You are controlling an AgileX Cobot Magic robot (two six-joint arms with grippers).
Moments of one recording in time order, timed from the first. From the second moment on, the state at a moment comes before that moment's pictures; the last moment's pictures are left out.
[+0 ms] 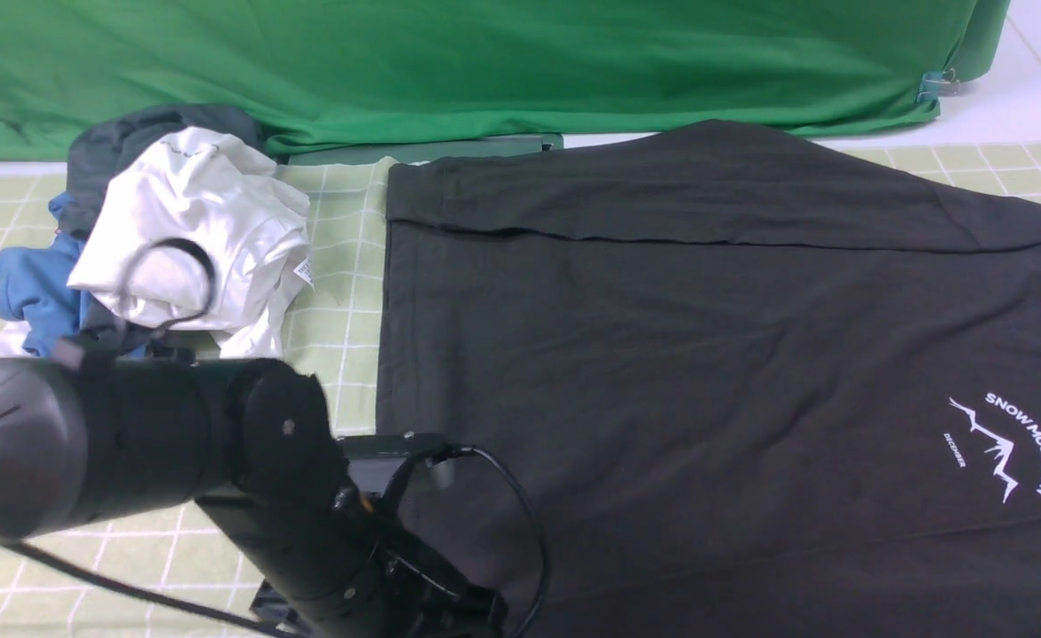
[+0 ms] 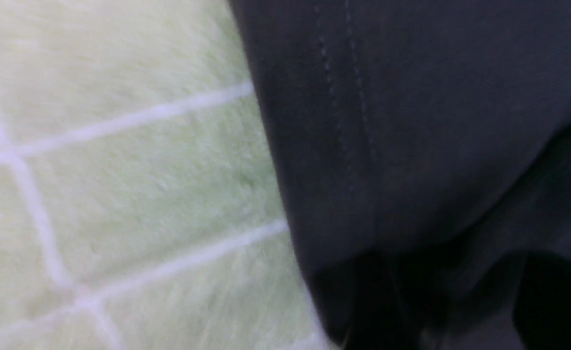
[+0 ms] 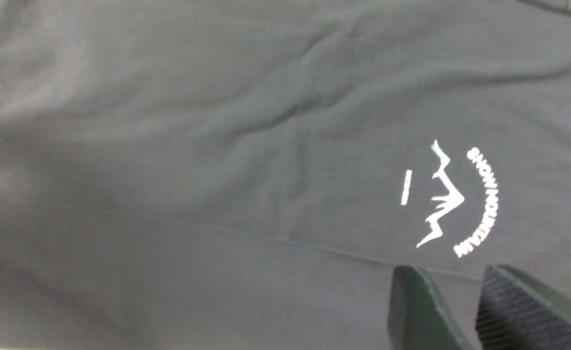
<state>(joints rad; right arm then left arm) 0.09 0.88 -0.90 0.27 0.99 -0.30 -0.54 1.63 -0.74 -0.50 0.75 0.01</state>
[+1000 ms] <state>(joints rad) 0.09 0.88 -0.90 0.27 0.97 -0.30 -0.55 1.65 -0.83 -0.52 0.85 0.09</state>
